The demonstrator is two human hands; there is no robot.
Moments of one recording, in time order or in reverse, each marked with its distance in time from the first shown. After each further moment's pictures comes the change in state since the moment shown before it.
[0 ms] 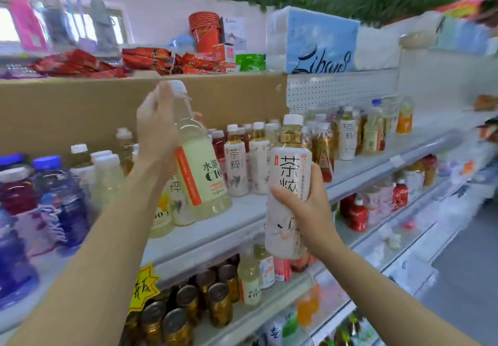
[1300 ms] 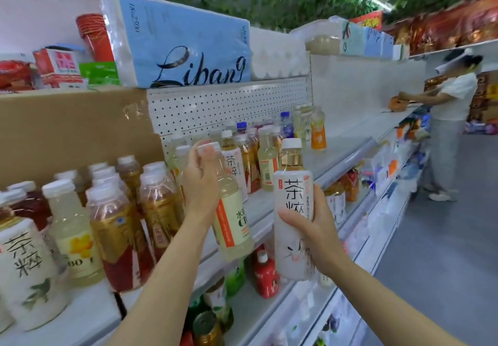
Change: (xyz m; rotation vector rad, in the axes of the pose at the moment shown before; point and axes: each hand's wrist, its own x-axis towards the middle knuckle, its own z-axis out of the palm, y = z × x) left_hand -0.010 -0.268 0.465 0.120 -0.191 -0.016; right_hand 0.200 0.122 -0.389 -0.085 0.177 0.045
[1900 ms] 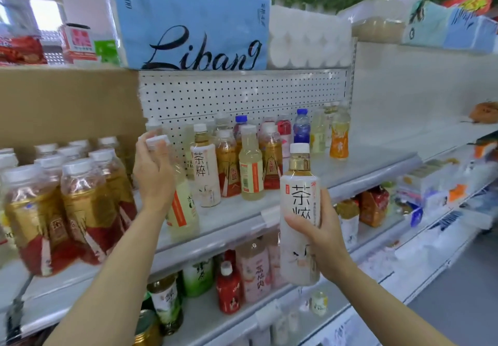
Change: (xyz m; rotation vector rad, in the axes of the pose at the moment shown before) left_hand 0.035 -0.056 0.063 0.477 0.474 0.130; right_hand 0.111 0.061 -0.146 0.092 -0.233 0.067
